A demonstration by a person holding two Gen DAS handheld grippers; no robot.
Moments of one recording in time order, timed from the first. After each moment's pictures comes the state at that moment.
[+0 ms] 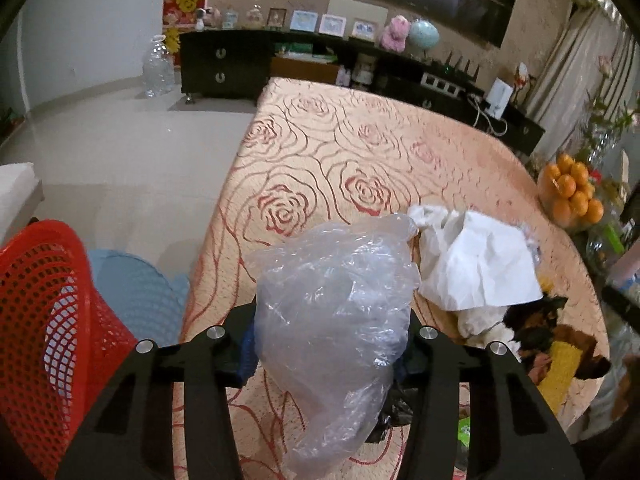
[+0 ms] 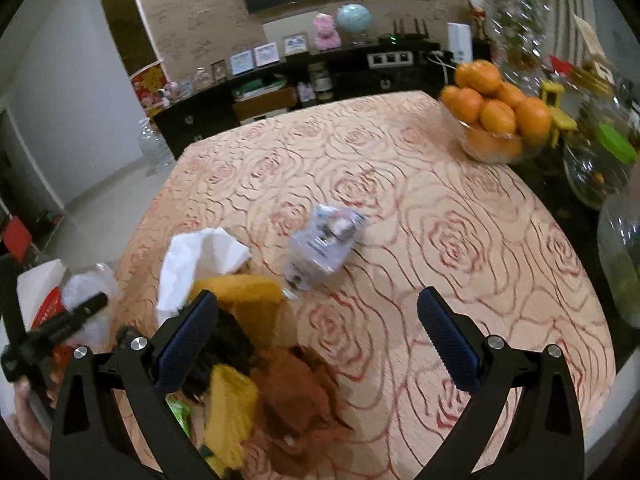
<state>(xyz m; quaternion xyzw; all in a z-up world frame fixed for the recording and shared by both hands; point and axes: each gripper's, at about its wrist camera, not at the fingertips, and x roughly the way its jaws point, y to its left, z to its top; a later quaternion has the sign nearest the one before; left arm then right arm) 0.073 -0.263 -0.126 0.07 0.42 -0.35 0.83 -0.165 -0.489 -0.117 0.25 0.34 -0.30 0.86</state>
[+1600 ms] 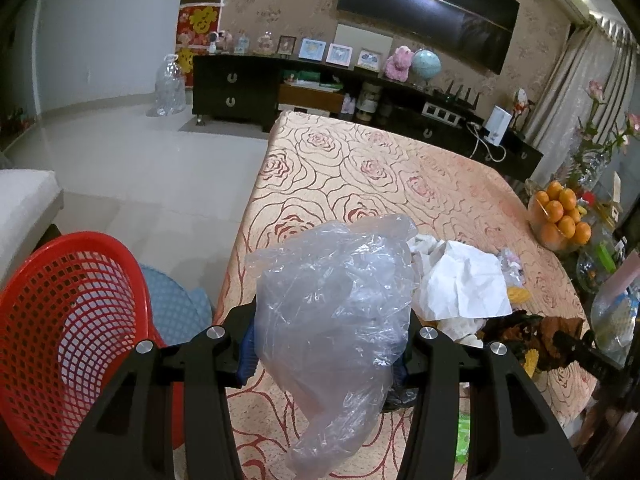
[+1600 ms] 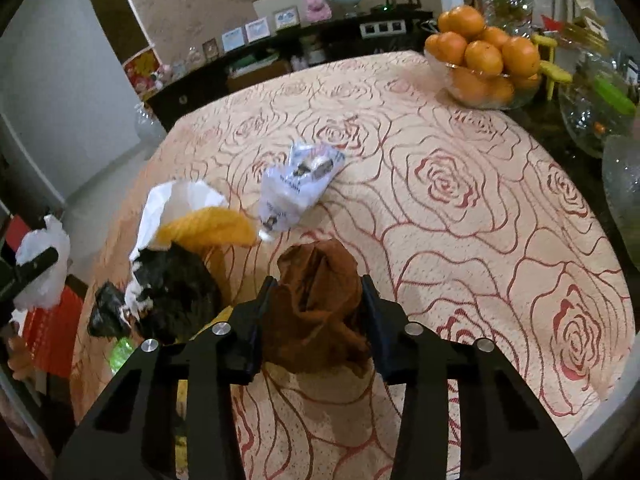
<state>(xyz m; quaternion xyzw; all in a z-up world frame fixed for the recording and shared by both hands) 0.057 -0.238 -0.097 0.05 0.38 -0.34 0.86 -0.179 -0.490 -0.153 0.27 0.36 -0.28 0.85</state>
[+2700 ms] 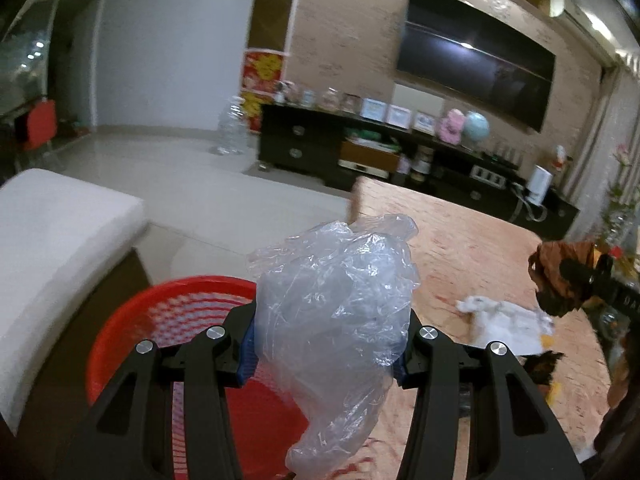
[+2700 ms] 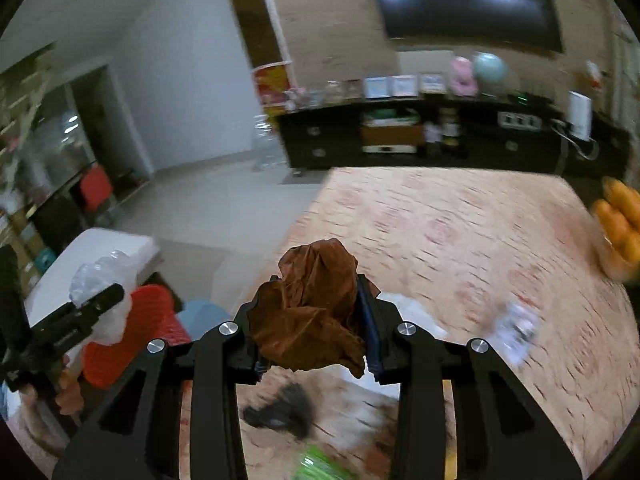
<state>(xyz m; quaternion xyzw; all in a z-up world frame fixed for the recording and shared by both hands) 0.074 -0.121 -0.045 0.01 0.30 -0.25 0.92 -0.030 -0.392 -0.038 0.16 0.29 -0.10 0.94</state>
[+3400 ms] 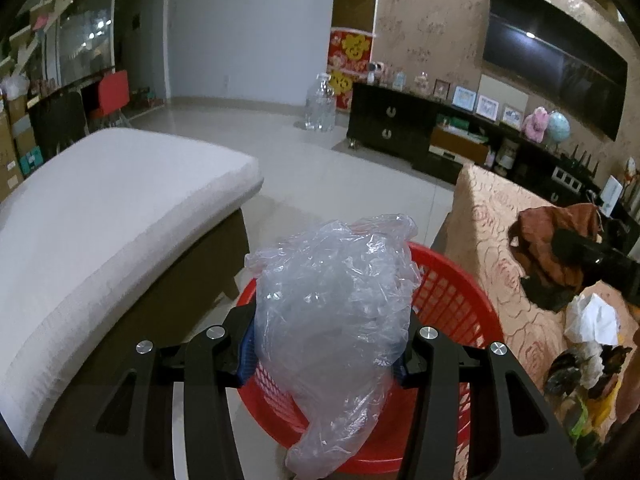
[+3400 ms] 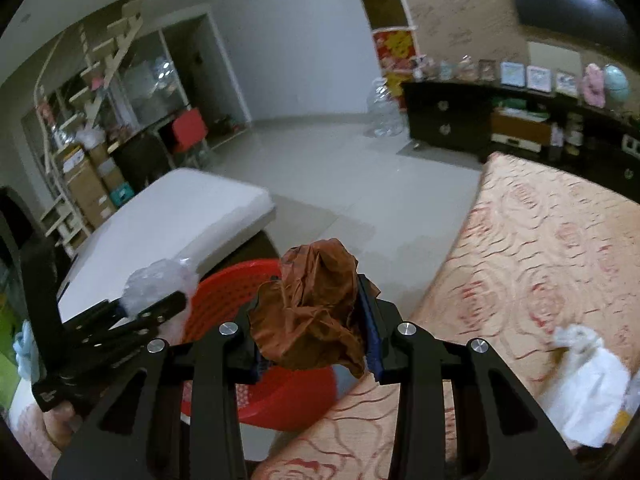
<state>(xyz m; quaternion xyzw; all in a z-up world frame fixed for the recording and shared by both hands) 0.101 -0.037 -0.072 0.01 0.36 -0.12 0.93 0.077 -0.249 -0.051 0.13 0.33 0.09 0.93</state>
